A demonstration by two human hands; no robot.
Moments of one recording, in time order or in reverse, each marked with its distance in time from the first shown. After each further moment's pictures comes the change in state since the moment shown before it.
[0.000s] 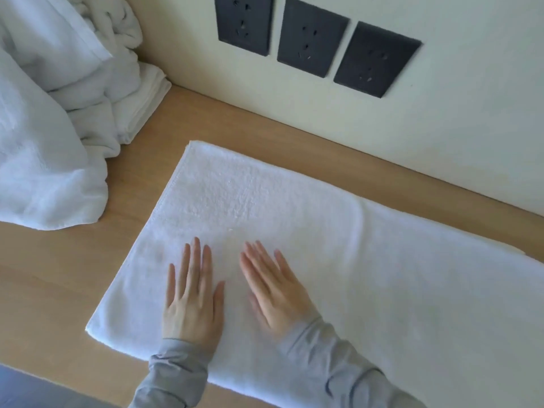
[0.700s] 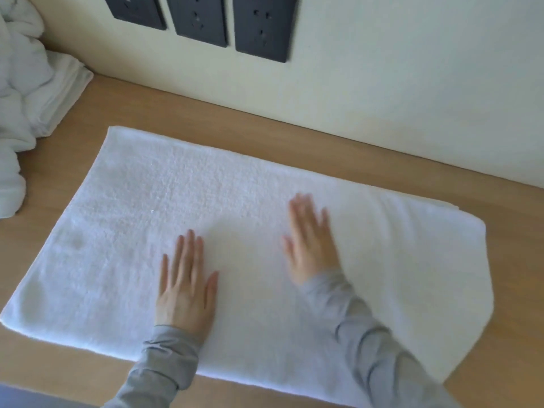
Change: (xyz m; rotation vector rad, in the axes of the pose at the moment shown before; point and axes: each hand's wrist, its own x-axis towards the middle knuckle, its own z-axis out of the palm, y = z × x) left_hand -0.024 0.098 0.033 0.036 -0.060 0.095; right_hand -0.084 0.129 -0.038 -0.047 0.128 0.436
